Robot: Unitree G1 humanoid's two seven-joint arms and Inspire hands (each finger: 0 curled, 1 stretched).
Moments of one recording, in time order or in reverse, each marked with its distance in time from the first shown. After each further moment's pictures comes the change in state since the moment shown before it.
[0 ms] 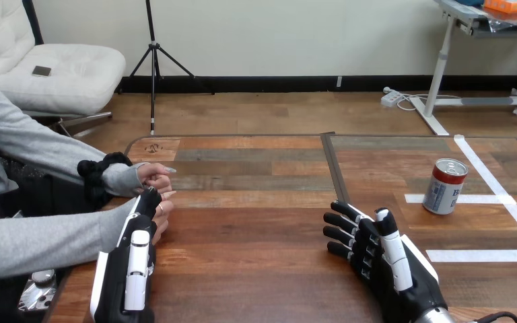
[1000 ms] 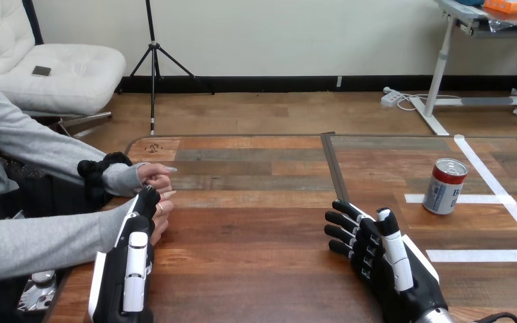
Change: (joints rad) left arm 0.000 -0.002 0.002 0.011 -0.002 -0.033 0.000; right arm 0.004 0.003 0.000 0.000 0.009 -0.011 0.001
